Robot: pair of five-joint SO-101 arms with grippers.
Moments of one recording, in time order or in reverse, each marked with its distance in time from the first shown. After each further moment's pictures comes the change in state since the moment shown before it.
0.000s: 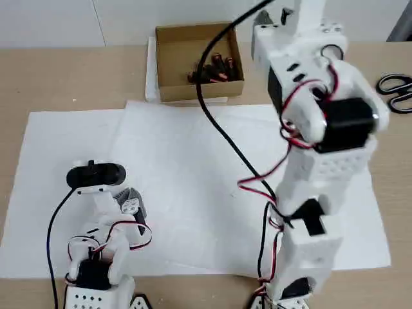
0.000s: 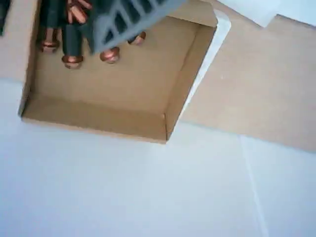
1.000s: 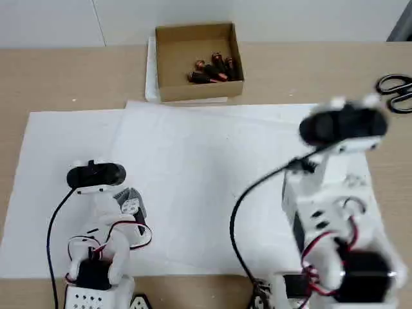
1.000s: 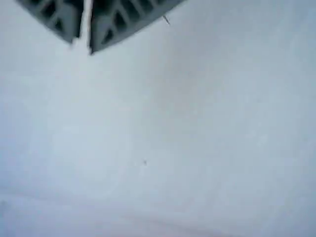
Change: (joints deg) left arm 0.0 0.0 0.0 0.0 0.0; right arm 9.1 -83.3 114.4 -10.9 -0.1
